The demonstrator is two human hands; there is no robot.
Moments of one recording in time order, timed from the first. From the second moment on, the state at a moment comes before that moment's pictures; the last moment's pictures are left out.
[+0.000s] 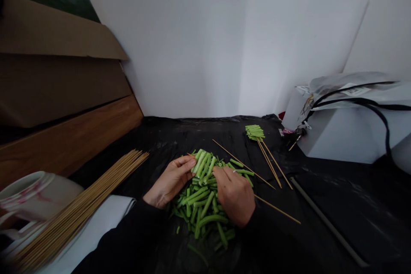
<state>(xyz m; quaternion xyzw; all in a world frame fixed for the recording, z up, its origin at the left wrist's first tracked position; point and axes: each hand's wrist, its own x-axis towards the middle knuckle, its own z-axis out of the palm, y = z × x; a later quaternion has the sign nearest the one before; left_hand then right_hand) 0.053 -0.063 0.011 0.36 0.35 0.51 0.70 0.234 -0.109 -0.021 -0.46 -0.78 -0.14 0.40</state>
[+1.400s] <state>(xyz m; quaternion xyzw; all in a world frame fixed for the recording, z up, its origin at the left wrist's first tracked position) 0.048 -0.064 0.008 0.72 0.44 0.37 0.40 0.249 -0.100 -0.017 -0.50 -0.74 -0.17 0.42</state>
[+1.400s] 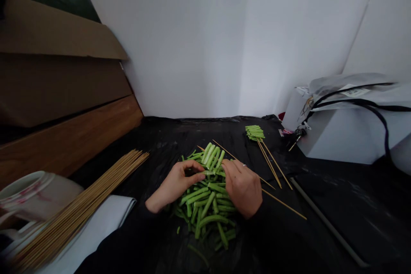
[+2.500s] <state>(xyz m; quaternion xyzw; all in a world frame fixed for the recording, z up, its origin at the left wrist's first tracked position) 0.033 -0.050 0.019 0.32 0.39 0.51 0.70 0.245 -0.103 -0.023 -0.45 -0.78 -0.15 0.40</state>
